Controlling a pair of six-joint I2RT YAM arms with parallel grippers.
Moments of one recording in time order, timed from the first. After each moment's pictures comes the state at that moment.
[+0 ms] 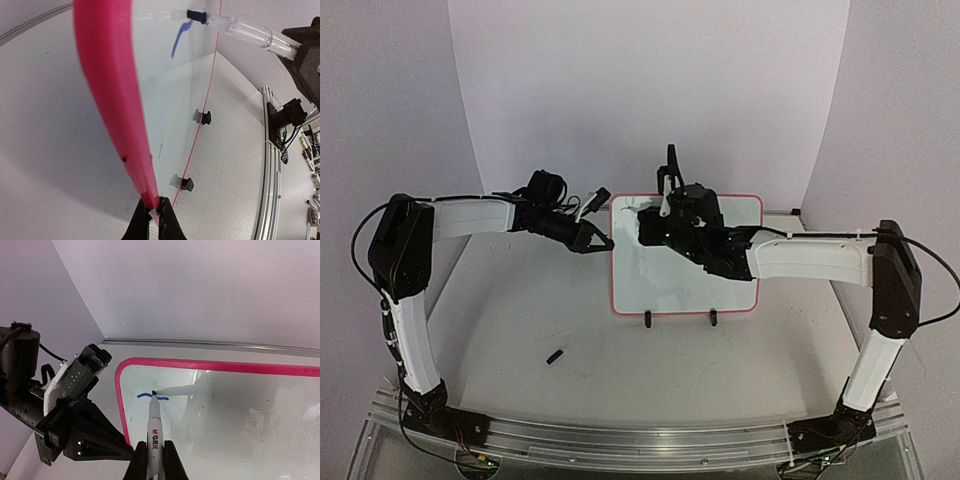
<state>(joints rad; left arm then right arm) -0.50 1.93 1.45 -0.28 0.79 0.10 0.90 1.81 1.36 0.19 0.35 0.42</state>
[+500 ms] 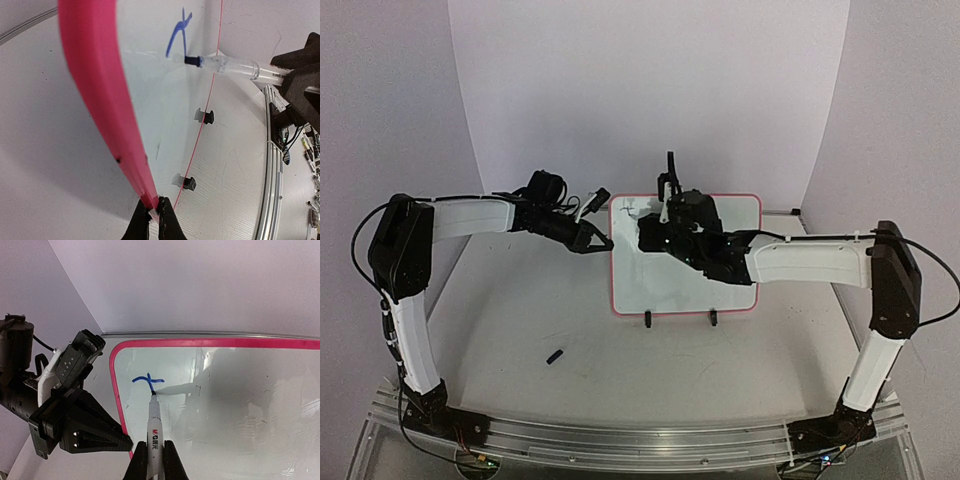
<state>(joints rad) -0.50 1.93 1.45 -0.29 0.78 0.10 0.91 1.82 1.33 0.17 0.35 0.47</state>
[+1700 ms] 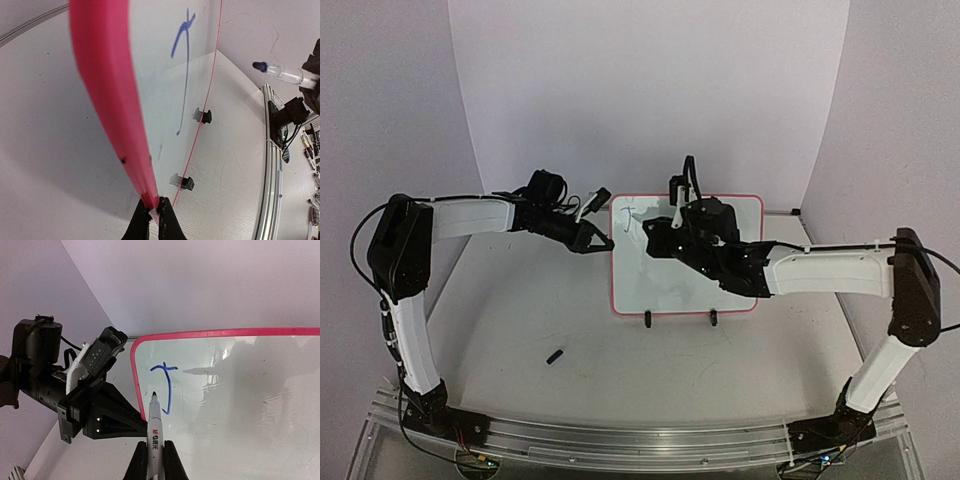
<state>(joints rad) -0.50 1.93 1.45 -0.29 0.78 0.11 0.92 1.70 1.18 0.28 0.31 0.49</state>
